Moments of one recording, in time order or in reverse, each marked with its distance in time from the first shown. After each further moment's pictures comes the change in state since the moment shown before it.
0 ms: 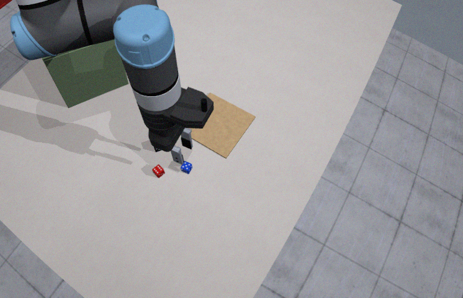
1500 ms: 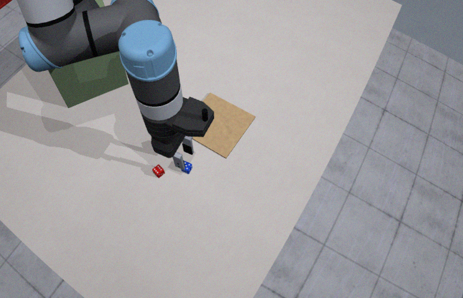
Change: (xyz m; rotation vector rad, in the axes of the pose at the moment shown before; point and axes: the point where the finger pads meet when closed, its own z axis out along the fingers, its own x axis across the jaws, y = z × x) arm 0.000 0.000 0.027 0.000 0.000 0.000
